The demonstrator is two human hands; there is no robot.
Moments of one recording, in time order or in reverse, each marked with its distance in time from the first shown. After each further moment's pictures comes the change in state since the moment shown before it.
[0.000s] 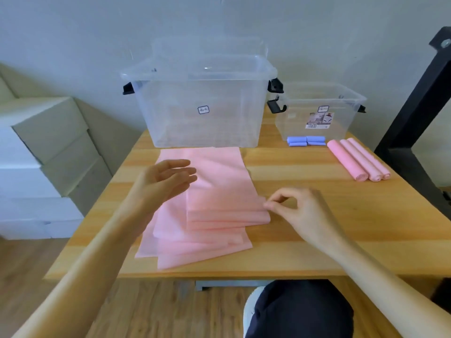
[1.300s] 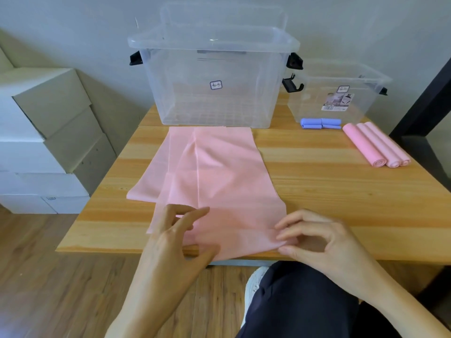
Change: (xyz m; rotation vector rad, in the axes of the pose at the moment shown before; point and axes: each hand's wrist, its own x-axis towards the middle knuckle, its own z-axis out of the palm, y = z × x) left_hand -0.111 -0.058 0.005 0.640 0.107 0.208; right_hand -0.064 -0.035 0.005 0.268 -0.277 0.055
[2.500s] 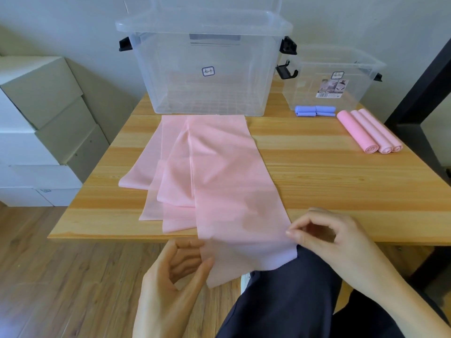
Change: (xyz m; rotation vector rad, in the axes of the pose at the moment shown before) left_hand -0.057 0.007 0.031 -0.609 0.104 -0.311; right_hand -0.027 -0.001 -0.007 0.001 0.074 0.136
